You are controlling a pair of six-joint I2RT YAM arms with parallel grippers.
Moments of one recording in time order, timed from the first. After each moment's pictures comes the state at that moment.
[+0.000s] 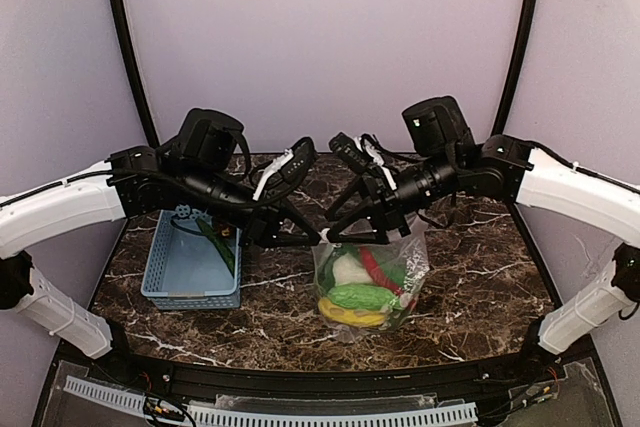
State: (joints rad) left arm -0.96 1.36 1.29 -0.51 0.64 -0.11; right arm 0.94 1.41 1.35 -0.50 -0.75 -0.11
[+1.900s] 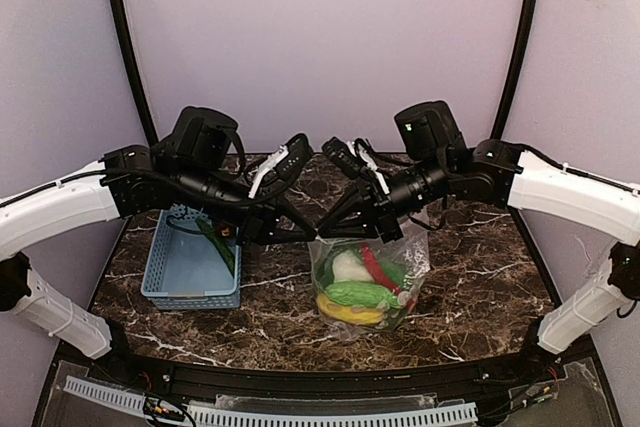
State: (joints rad) left arm -0.95 1.33 1.29 -0.53 0.60 -0.09; right arm 0.95 1.44 1.34 -0.45 -0.79 -0.14
